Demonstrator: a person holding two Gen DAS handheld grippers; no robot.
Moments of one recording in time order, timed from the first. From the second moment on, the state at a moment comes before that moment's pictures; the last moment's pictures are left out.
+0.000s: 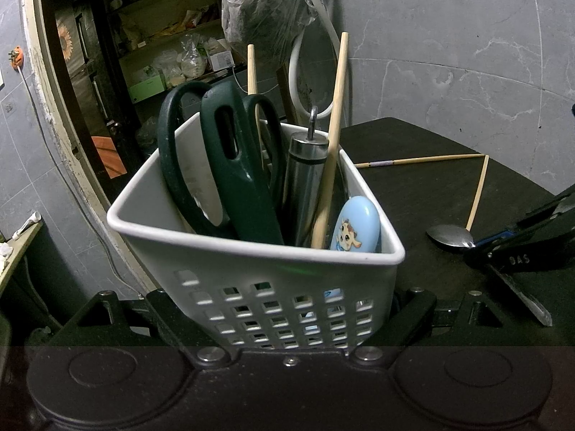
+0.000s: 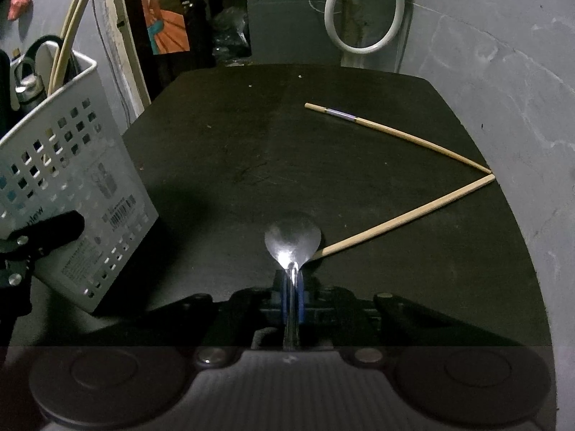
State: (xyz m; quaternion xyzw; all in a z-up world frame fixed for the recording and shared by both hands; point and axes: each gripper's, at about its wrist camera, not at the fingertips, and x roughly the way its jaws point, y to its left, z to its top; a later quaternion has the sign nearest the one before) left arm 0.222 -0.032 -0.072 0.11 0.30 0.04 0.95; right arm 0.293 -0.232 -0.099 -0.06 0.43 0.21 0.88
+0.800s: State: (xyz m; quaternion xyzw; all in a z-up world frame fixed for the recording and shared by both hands) left arm 0.222 -0.032 -0.072 0.11 0.30 0.04 0.95; right arm 0.262 -0.292 0.013 0.21 0.18 0.35 0.89
